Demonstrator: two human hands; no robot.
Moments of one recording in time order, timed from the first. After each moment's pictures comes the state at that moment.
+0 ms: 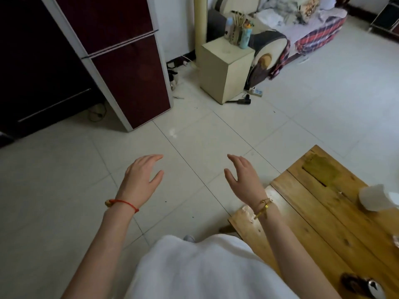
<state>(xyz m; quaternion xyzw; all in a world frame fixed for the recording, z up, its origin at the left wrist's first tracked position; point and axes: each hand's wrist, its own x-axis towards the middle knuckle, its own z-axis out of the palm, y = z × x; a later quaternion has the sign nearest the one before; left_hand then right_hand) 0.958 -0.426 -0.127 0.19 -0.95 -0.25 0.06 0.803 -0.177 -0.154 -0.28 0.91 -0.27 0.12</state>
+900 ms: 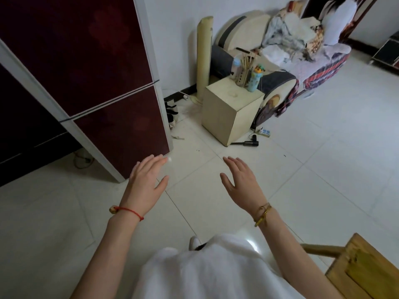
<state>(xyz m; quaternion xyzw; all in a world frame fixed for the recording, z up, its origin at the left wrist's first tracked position) 0.621 -0.679 -0.118 0.19 -0.95 -0.23 0.09 0.476 -0.448 -0.135 -0.32 0.92 -0.23 0.08</state>
